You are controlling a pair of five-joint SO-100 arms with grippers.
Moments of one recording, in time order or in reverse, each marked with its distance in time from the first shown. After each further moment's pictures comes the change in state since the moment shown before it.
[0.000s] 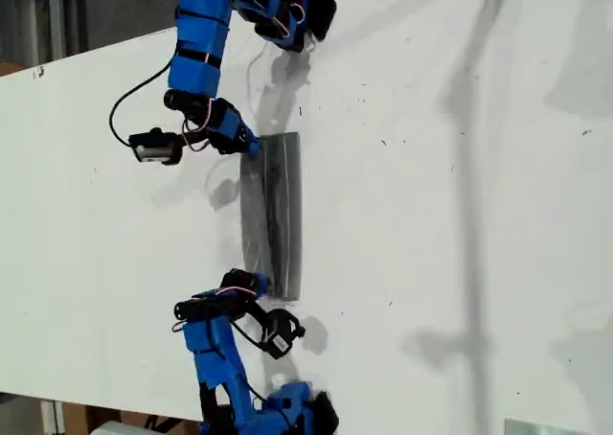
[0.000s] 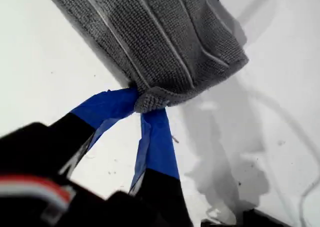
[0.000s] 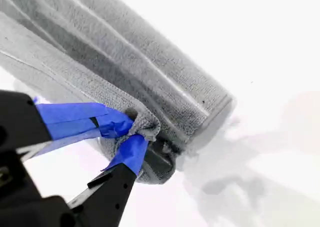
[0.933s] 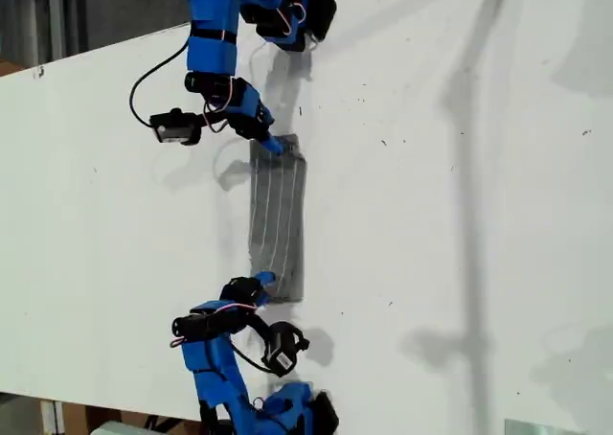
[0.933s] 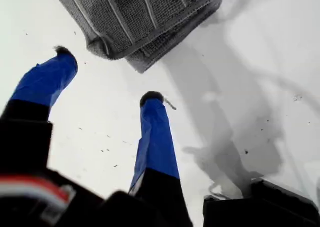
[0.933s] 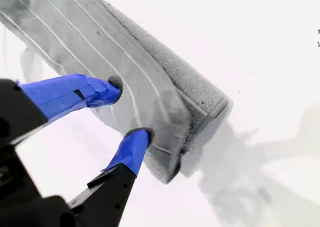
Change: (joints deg) arm 0 2.5 8.9 3.4 1.8 -2.7; arm 1 -1.8 12.8 19.0 -3.9 4.6
